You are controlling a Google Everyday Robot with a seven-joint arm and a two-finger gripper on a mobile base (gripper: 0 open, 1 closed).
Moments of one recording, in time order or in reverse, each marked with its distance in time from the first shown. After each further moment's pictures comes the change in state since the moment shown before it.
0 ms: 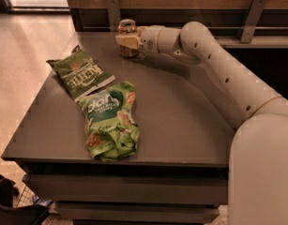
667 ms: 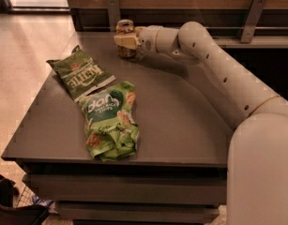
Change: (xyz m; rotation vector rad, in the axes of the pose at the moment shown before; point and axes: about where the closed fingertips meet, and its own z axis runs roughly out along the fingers) arm 0.001 0.004 0.005 -0.008 0.000 0.001
